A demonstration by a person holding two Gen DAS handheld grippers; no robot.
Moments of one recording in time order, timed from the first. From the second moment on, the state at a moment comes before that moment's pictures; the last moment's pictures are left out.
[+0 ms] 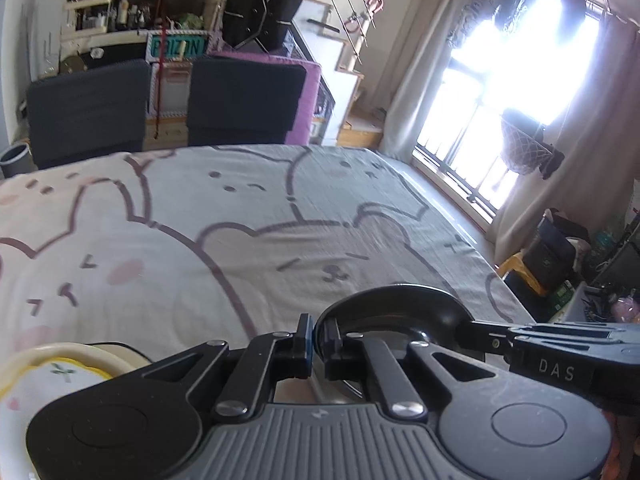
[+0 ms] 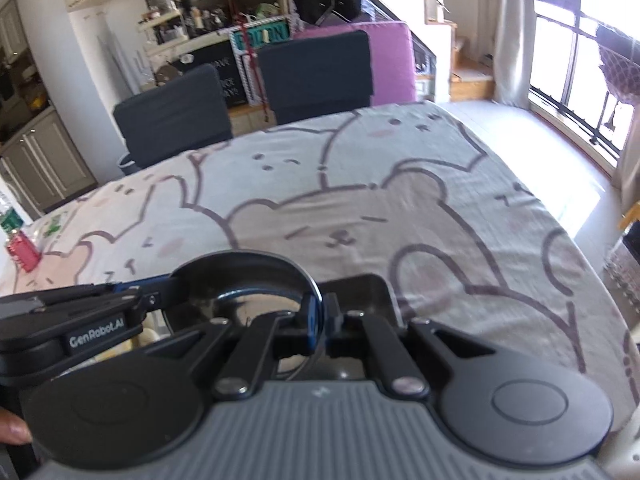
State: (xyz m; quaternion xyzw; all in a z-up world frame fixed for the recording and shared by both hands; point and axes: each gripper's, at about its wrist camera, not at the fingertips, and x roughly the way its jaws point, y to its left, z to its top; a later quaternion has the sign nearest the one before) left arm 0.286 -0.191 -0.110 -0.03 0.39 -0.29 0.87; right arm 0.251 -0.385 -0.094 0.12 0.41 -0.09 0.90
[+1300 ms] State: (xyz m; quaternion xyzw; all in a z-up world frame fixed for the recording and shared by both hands) left arm 0.332 -0.231 -0.167 -0.05 0.47 -0.29 0.84; right arm 0.287 -0.422 -0.162 0.12 0.54 -0.11 0.83
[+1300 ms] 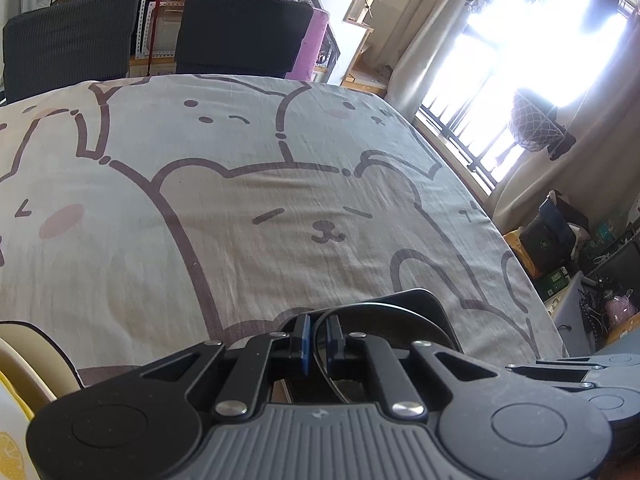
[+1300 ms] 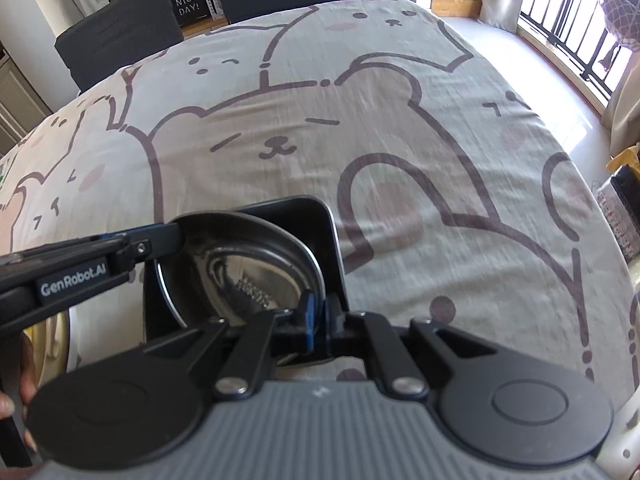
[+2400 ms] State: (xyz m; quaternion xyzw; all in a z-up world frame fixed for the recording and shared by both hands) left arm 0.316 -0.208 -0.160 0.00 0.50 -0.29 0.81; right arm 0.283 -0.450 -0.147 0.13 0.49 -0.10 0.86
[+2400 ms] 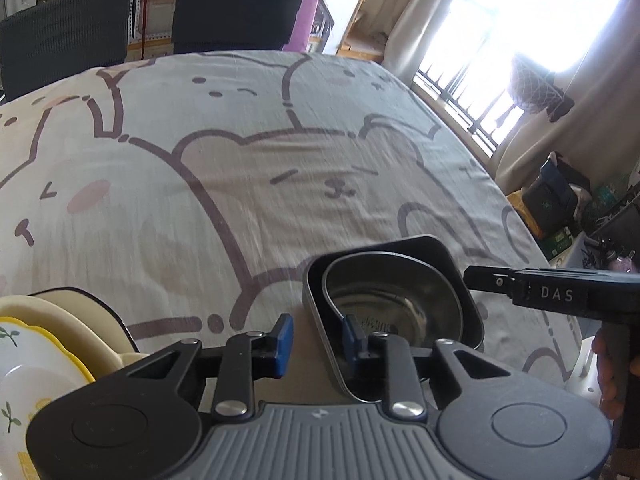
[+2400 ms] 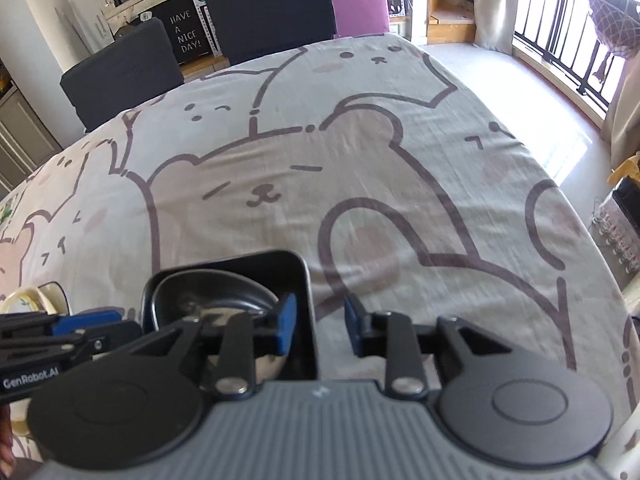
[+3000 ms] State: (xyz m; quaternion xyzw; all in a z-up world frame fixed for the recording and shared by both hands) left arm 0.318 -0.215 -0.178 -0.03 0.53 -0.28 0.80; right arm 0.292 -0.439 -0.170 0.06 0.52 -0.03 0.85
